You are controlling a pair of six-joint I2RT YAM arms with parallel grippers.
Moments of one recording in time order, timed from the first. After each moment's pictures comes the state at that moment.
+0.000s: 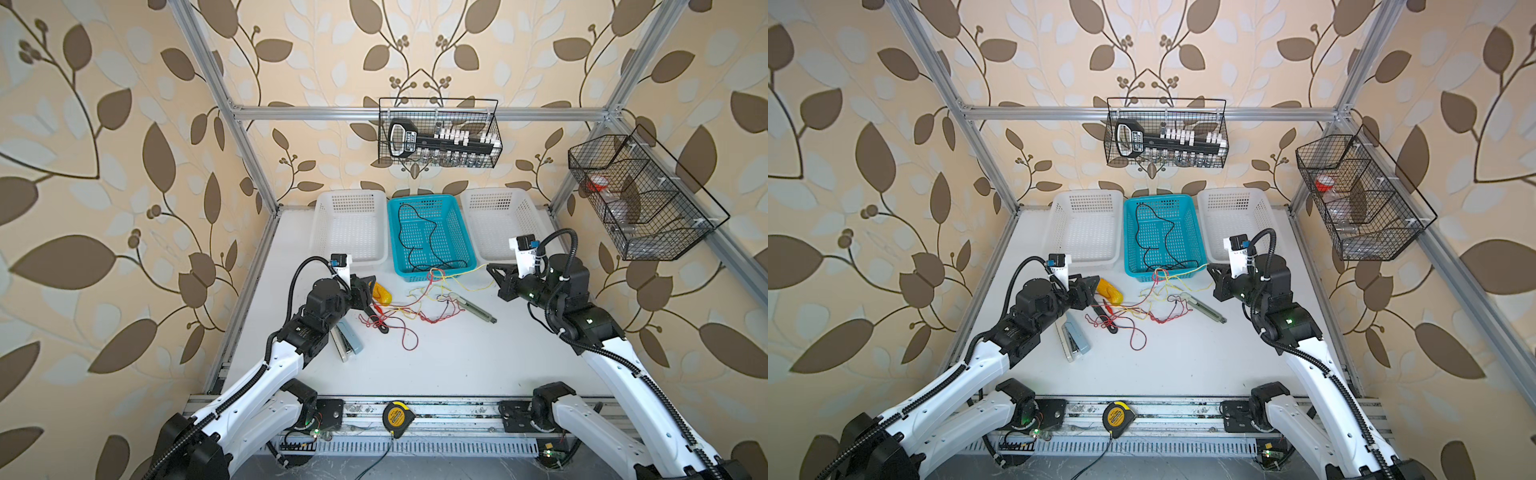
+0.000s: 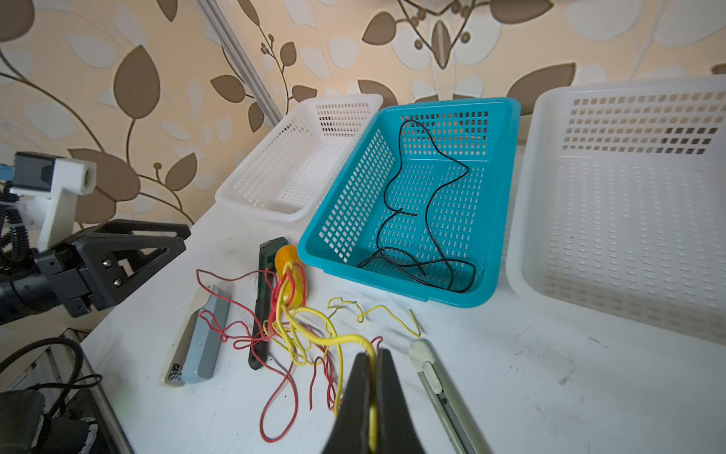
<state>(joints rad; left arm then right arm) -0.44 0.88 0.50 0.05 0.03 -0.38 0.23 0.85 0.82 -0.37 -0.32 0.16</state>
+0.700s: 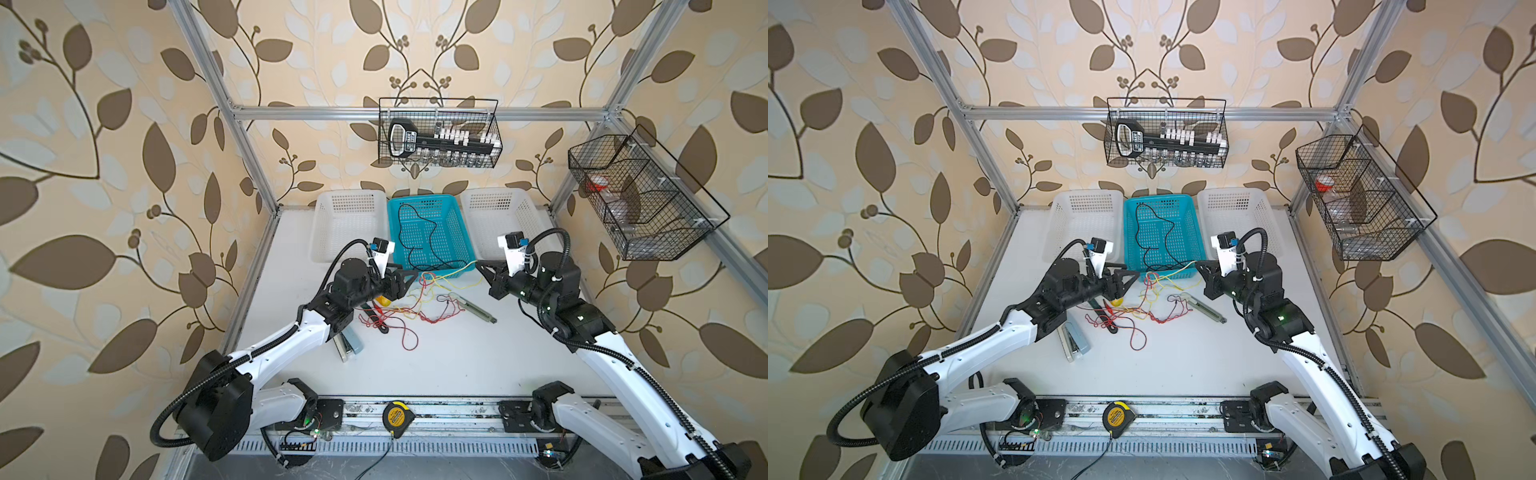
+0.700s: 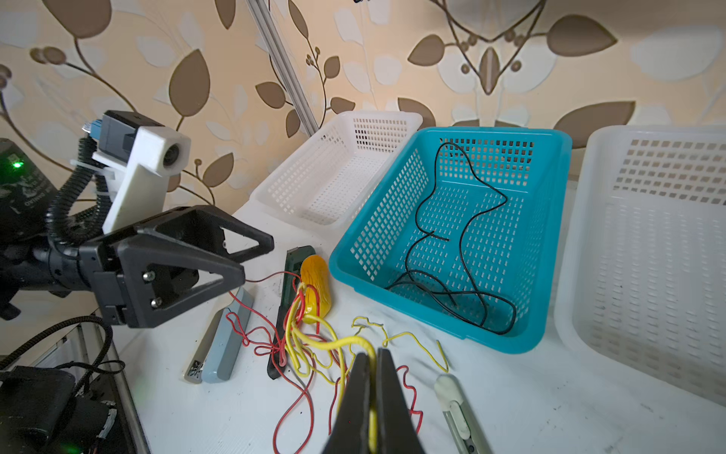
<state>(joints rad) -0.58 1.22 0.70 0.28 0.35 -0.40 0.31 0.89 0.82 -0.25 -0.33 0.15</state>
